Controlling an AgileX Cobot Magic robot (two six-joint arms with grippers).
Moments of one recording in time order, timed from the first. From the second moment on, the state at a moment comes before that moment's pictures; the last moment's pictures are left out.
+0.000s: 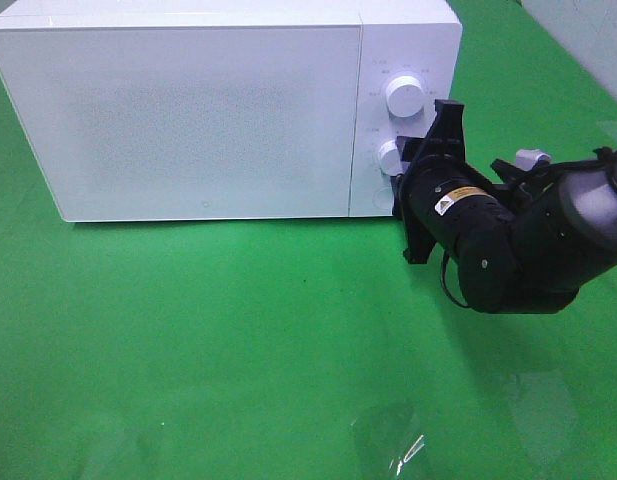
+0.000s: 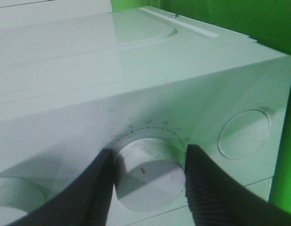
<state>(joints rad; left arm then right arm) -0.03 -0.01 -0.50 -0.14 1.05 0.20 0.56 2.04 -0.74 0.41 -1.09 1.52</state>
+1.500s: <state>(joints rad) -0.03 -0.01 -0.50 -0.14 1.05 0.20 0.57 1.52 -0.91 -0.11 0.27 0.32</state>
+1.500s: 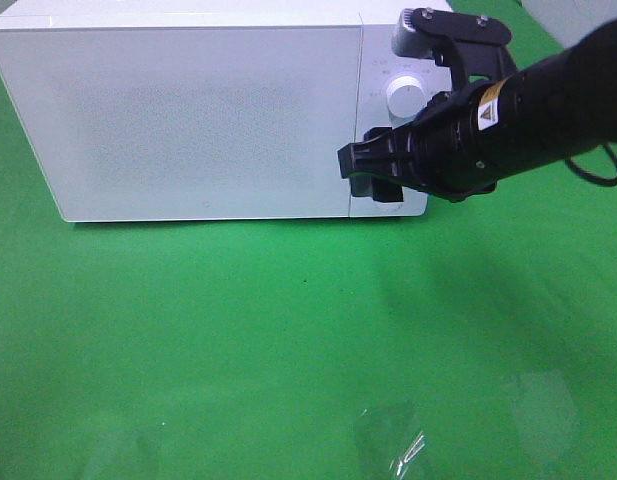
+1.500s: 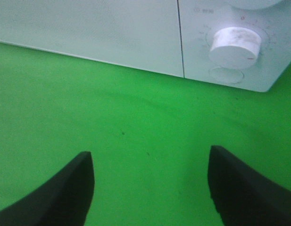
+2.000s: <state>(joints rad) -0.03 -0.01 -0.50 -0.14 1.05 0.20 0.30 1.46 -1.11 -0.08 0.79 0.25</state>
